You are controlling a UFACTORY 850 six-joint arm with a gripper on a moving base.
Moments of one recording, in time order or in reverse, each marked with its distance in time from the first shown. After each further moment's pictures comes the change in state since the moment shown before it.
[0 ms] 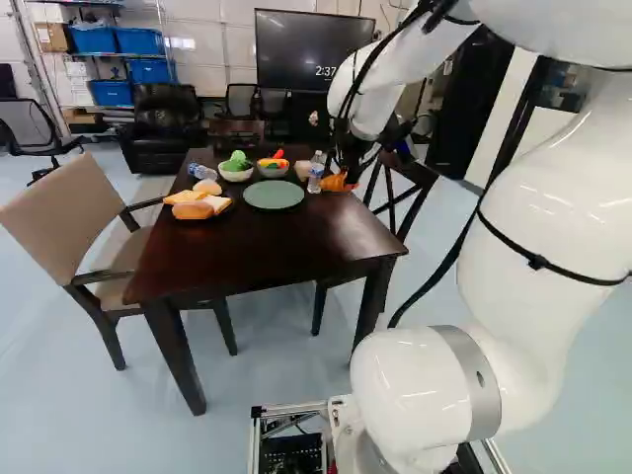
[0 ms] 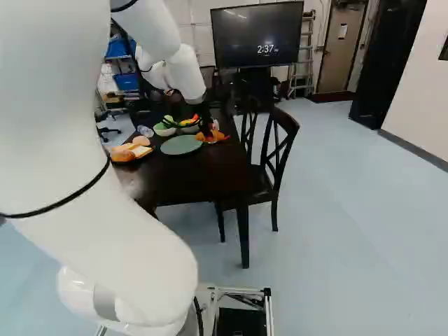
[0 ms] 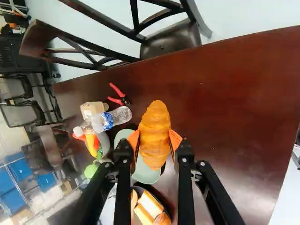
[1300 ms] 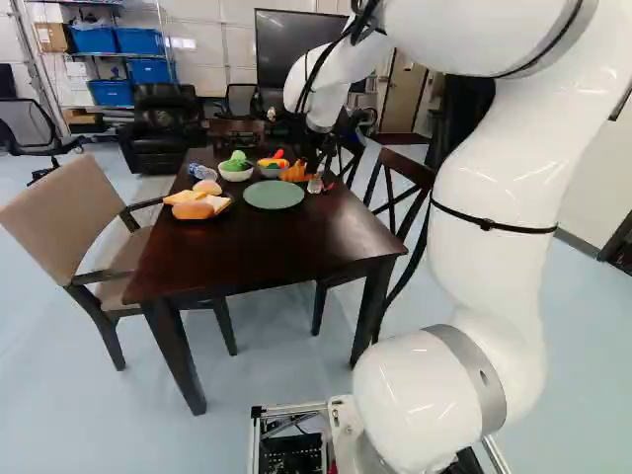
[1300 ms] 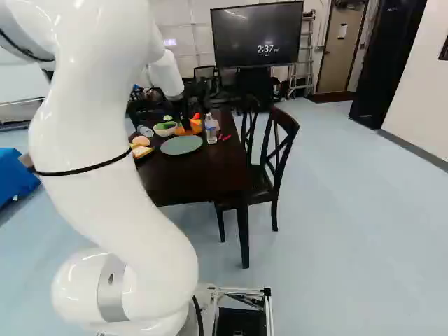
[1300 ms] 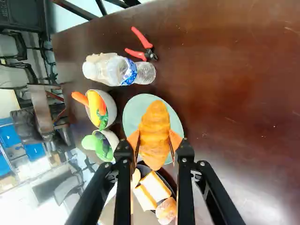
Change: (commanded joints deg) arm 10.7 -13.4 -14.0 0.0 0.0 0.0
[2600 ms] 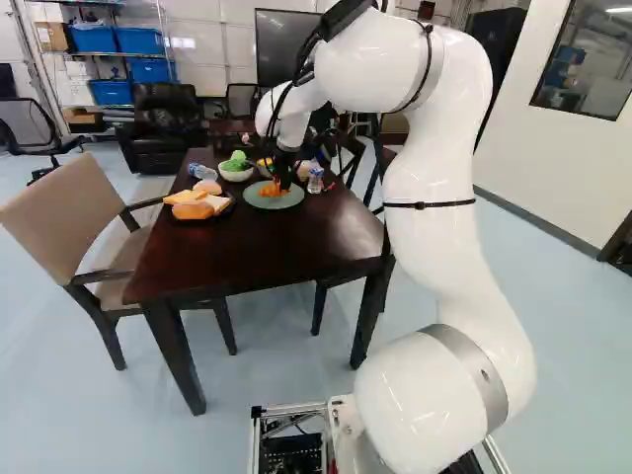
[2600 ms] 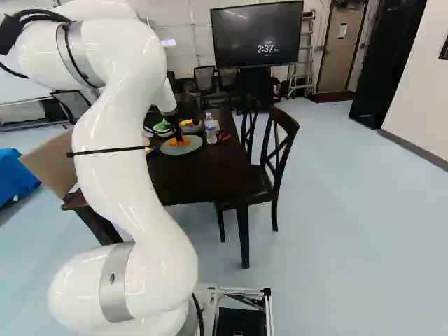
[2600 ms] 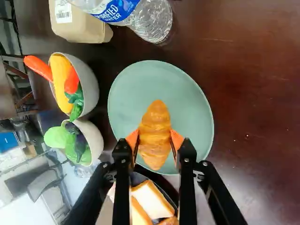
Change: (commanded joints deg) arm 5.2 -16.5 -12.3 0.0 0.0 0.0
